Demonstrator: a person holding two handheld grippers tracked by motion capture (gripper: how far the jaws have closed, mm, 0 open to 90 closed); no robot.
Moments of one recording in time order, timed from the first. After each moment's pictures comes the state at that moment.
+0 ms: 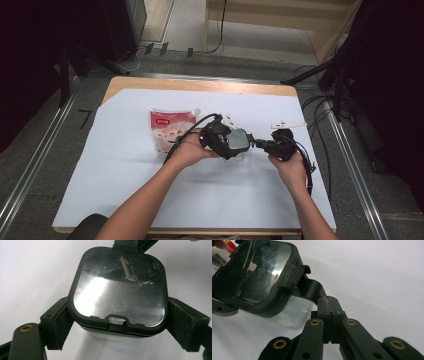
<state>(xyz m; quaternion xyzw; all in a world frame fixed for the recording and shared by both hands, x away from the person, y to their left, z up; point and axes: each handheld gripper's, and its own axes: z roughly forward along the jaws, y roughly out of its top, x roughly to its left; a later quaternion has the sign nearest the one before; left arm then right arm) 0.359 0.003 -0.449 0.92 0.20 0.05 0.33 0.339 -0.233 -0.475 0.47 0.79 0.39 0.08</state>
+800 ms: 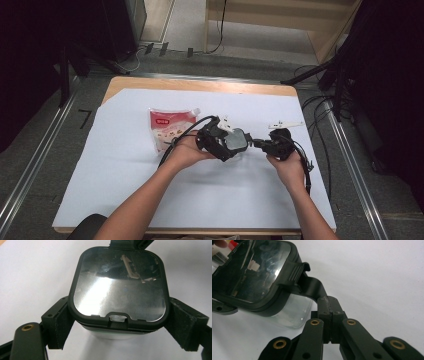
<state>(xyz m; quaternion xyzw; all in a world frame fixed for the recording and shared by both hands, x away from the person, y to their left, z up) 0.354 0.014 -0.454 0.92 0.19 0.07 0.34 0.343 -0.228 -0.477 0.46 0.79 0.40 0.08</state>
